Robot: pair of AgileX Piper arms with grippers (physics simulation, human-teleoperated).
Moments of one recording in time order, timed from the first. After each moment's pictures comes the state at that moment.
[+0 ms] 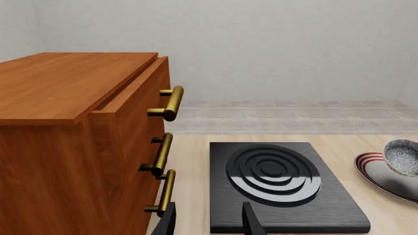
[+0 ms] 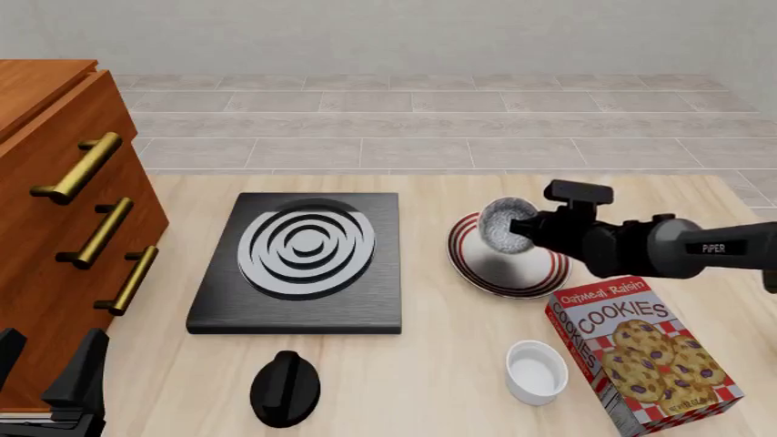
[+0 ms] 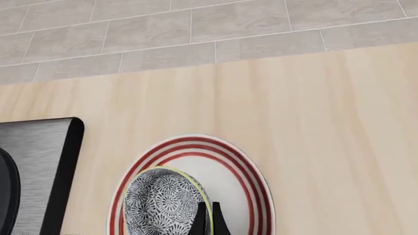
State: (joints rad) left arm 0.00 0.01 0.00 0.00 0.00; right arm 0.10 1.91 -0.99 -0.22 0.20
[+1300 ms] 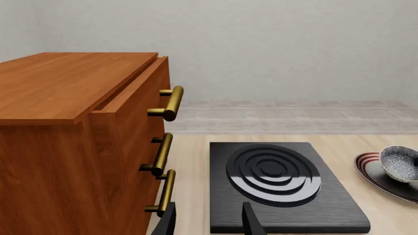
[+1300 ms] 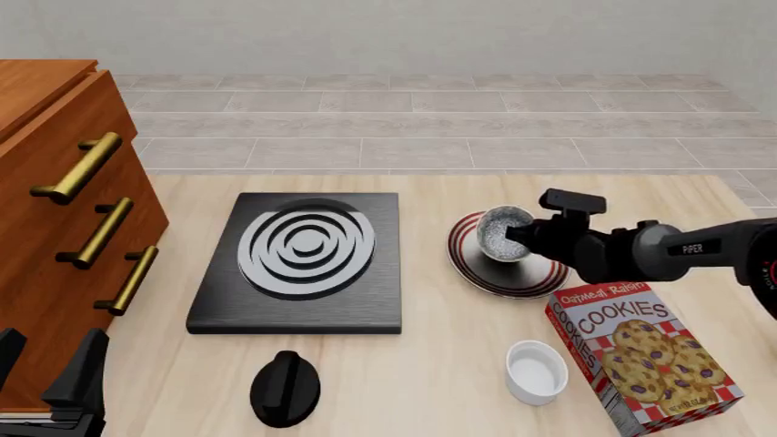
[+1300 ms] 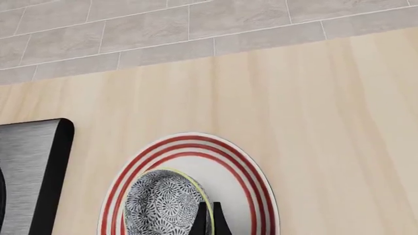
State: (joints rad) left arm 0.00 0.01 0.00 0.00 0.00; right arm 0.11 1.98 -1.00 -0.27 0.20
